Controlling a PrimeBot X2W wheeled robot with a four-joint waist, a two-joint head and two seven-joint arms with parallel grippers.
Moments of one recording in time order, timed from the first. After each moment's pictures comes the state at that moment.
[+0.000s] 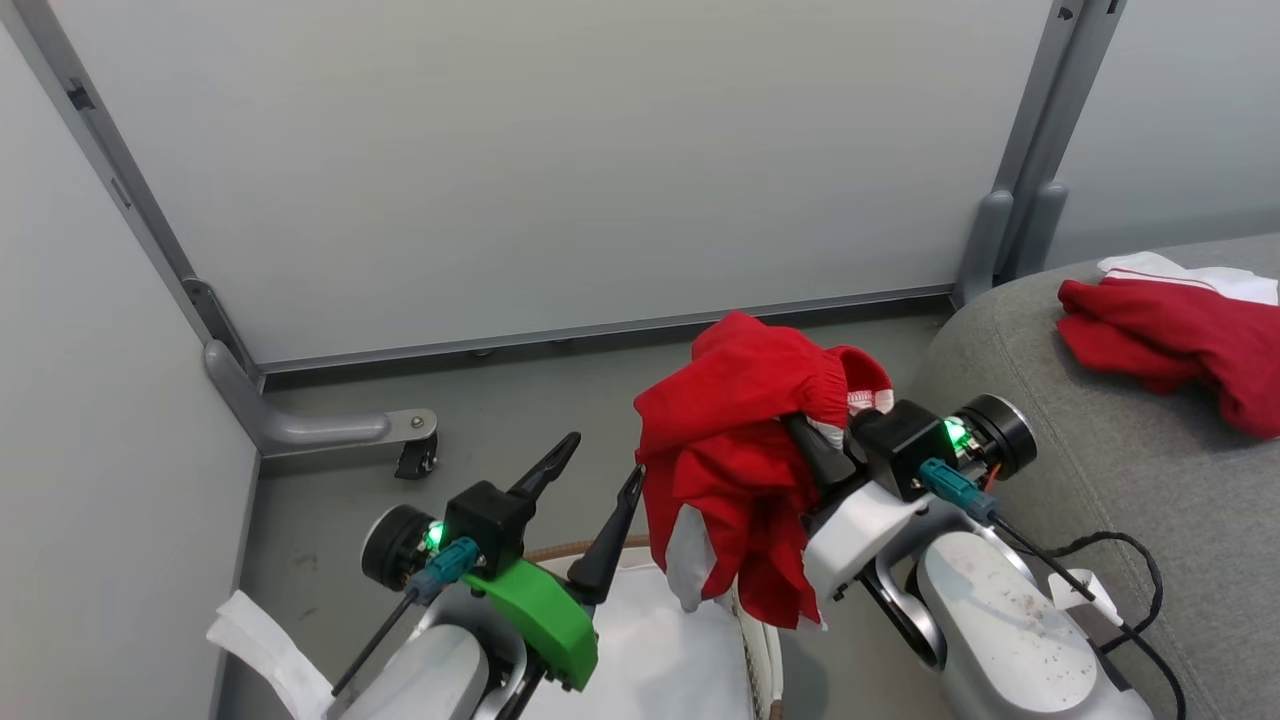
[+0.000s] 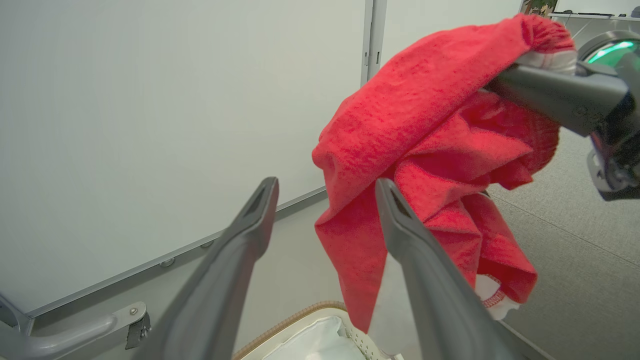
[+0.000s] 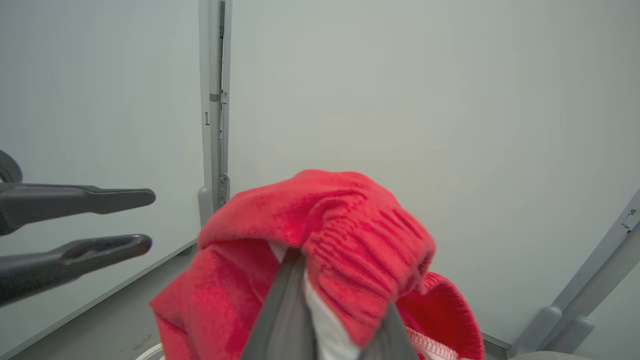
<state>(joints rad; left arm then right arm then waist) -0.38 0.17 -0.73 0.47 -0.49 -0.12 -0.26 -0.42 -0.05 0.38 0.41 0.07 0.13 -0.26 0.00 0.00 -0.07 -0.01</state>
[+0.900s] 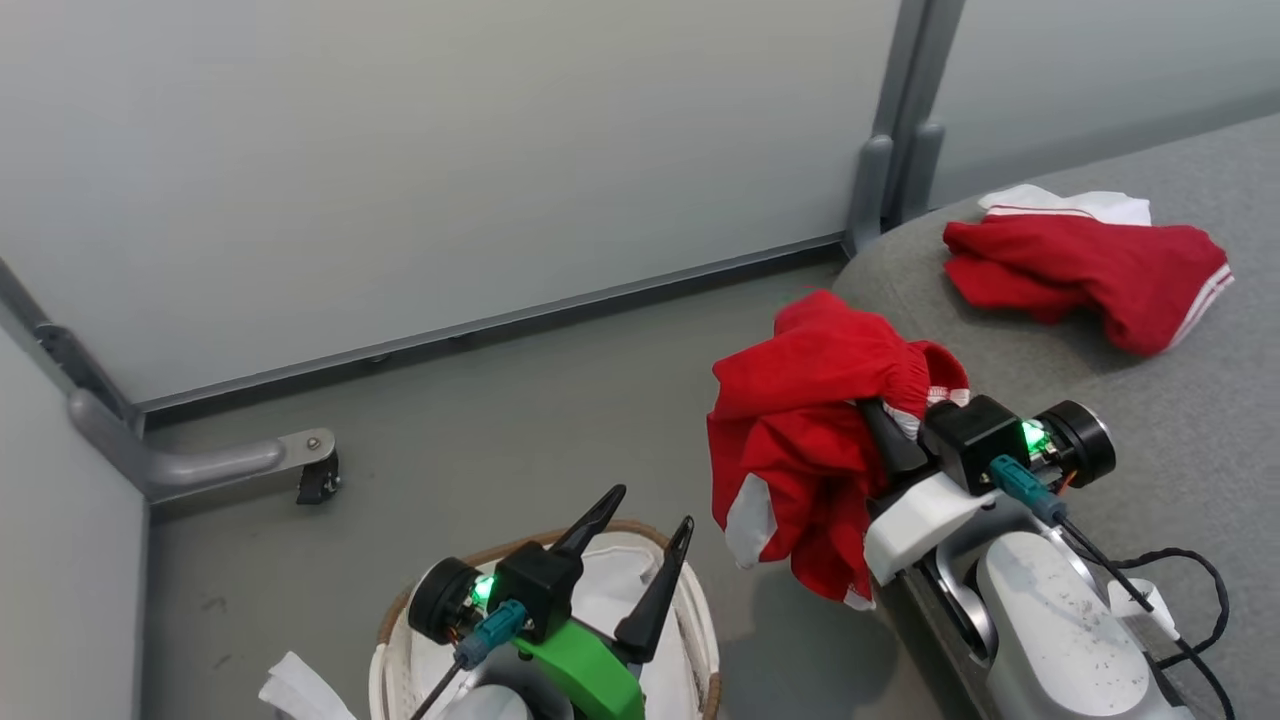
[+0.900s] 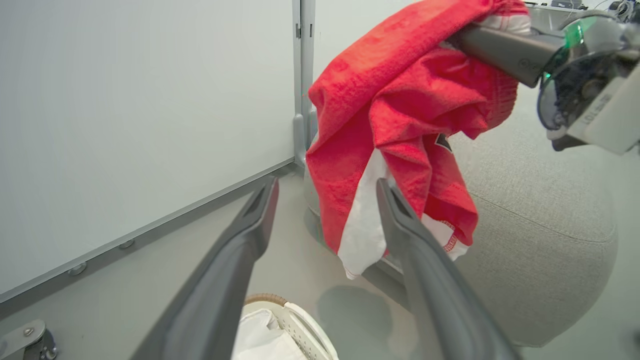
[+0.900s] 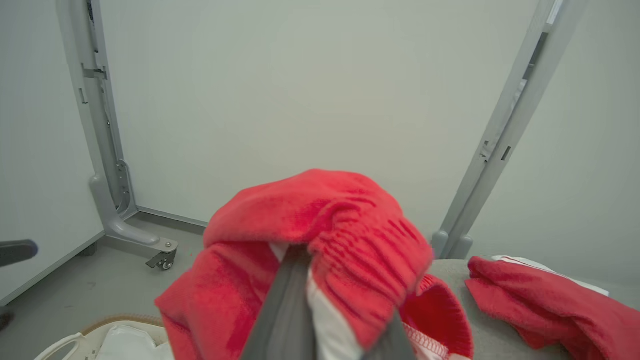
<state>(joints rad) -0.25 0.10 -0.68 0.42 -0.38 -0.13 -0.26 -0.36 -0.06 0.22 0.38 -0.01 0.13 -0.26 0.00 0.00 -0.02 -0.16</state>
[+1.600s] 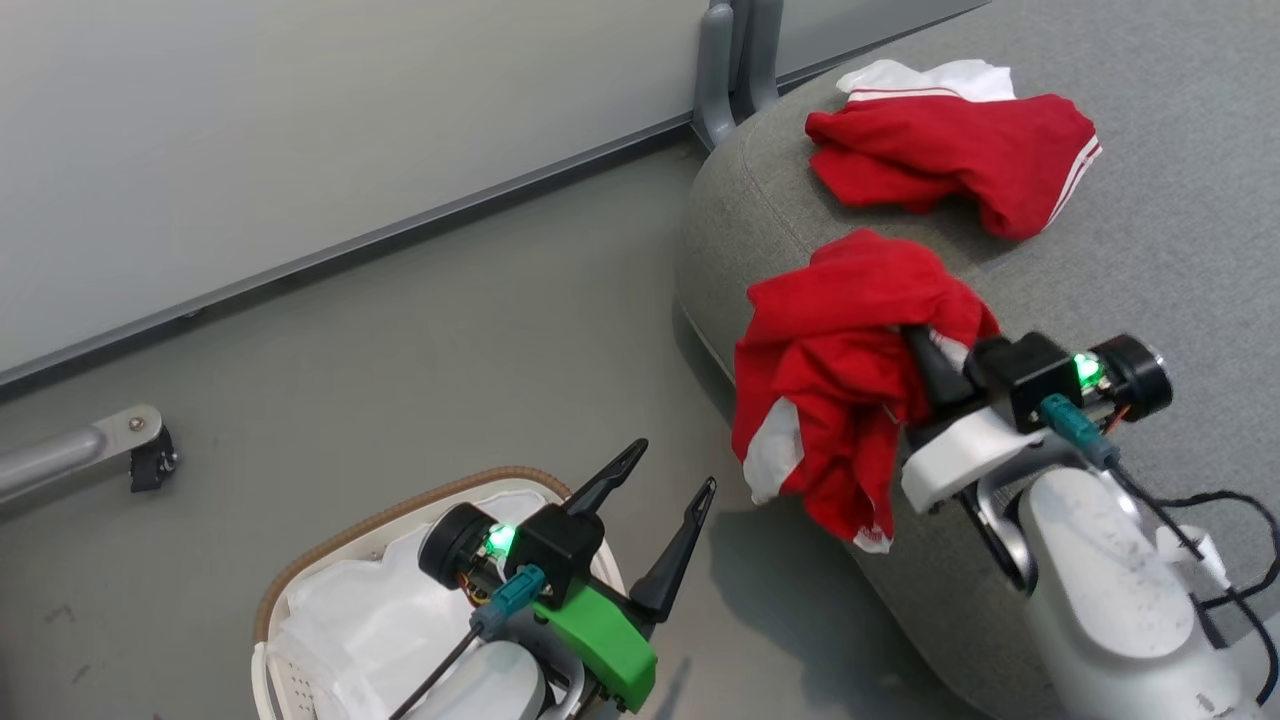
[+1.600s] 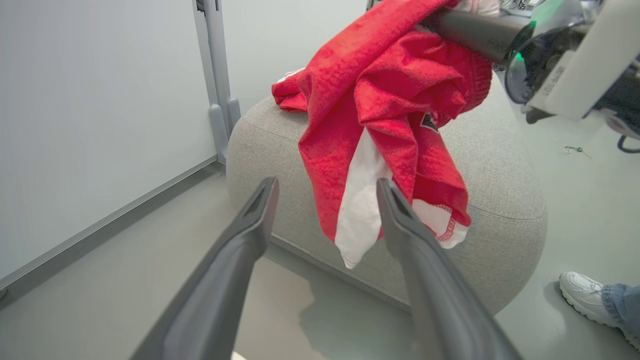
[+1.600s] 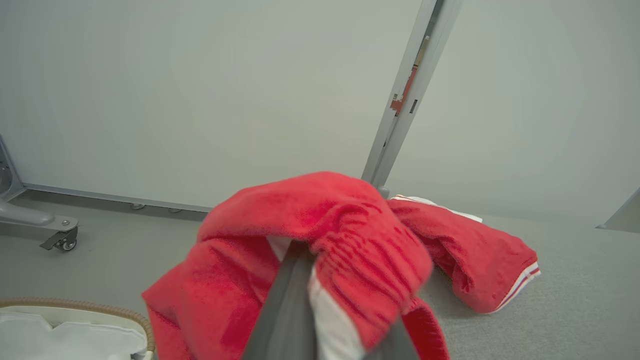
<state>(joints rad) -0.33 0.11 -0.73 0.39 -0.36 -0.13 -0.26 -0.43 -0.09 0.17 0.35 -0.03 0.13 -0.26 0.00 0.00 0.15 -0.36</state>
